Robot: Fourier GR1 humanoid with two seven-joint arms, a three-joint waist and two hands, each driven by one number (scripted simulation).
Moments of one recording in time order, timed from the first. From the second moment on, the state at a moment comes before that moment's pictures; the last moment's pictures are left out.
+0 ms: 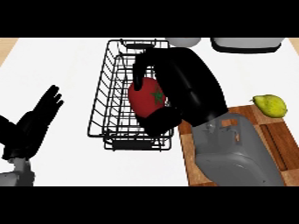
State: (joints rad) left arm -0.06 0.22 0.08 -1.57 0.11 -0.09 0.22; right arm -0.78 -0.02 0.33 -1.73 0.63 0.26 0.64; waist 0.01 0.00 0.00
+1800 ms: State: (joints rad) left arm -0.09 0.19 0.10 -1.57 0.08 -0.11 0.24; right arm -1.00 0.00 0.42 -1.19 0.37 -0.46 0.43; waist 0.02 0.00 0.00
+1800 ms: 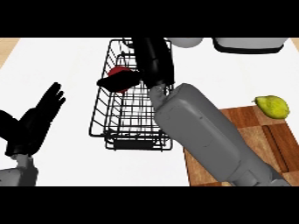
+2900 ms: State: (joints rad) left arm -0.06 0.19 0.12 -1.59 0.08 -0.11 0.24; right arm -0.79 -0.32 -0.15 -1.42 -0.03 -0.34 0.31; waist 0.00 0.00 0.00
